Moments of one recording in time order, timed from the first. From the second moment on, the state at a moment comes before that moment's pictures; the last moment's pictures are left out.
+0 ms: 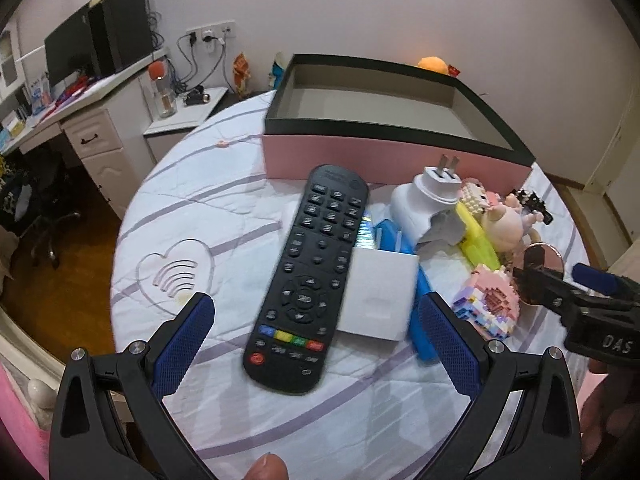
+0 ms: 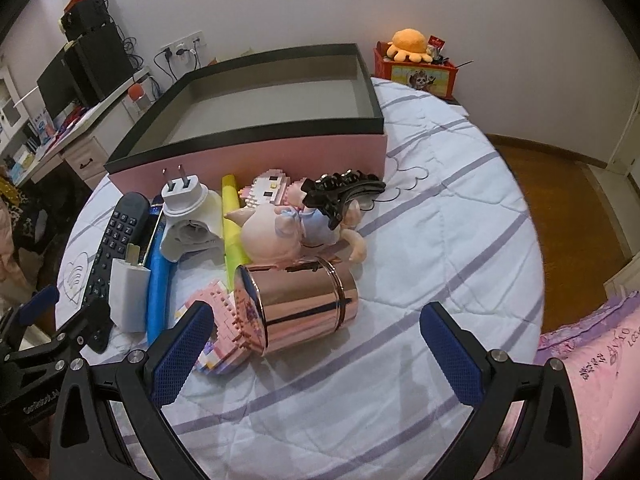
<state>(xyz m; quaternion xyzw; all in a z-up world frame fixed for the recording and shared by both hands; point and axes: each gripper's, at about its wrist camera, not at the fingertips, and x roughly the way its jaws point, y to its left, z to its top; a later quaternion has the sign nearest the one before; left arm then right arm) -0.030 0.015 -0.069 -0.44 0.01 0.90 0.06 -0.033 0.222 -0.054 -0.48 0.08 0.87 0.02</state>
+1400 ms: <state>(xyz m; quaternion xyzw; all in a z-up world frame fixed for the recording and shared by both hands) -0.030 0.020 -0.071 -0.44 -0.02 0.89 0.11 -0.040 0.238 -0.069 -0.48 0.13 0.87 -0.03</state>
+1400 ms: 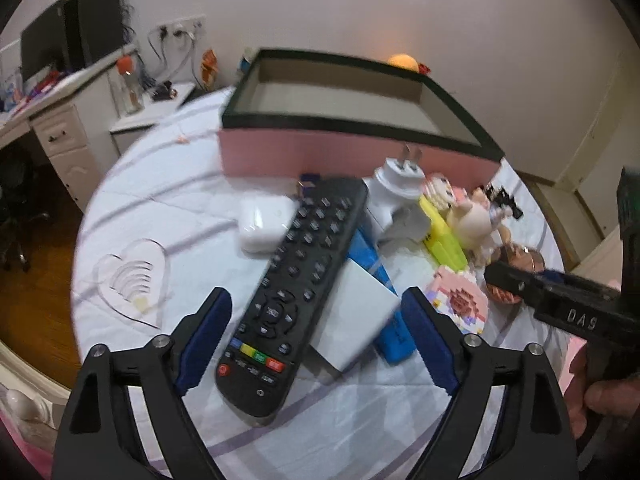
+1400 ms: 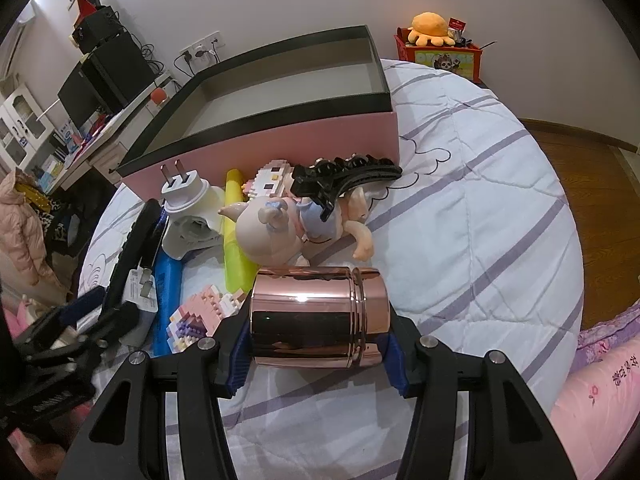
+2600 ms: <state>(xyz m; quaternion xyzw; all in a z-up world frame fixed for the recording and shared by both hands) -0.070 -0.017 -0.102 -0.45 -0.02 0.88 0.14 -0.033 0.218 -0.058 -0.48 0.10 0.87 0.00</state>
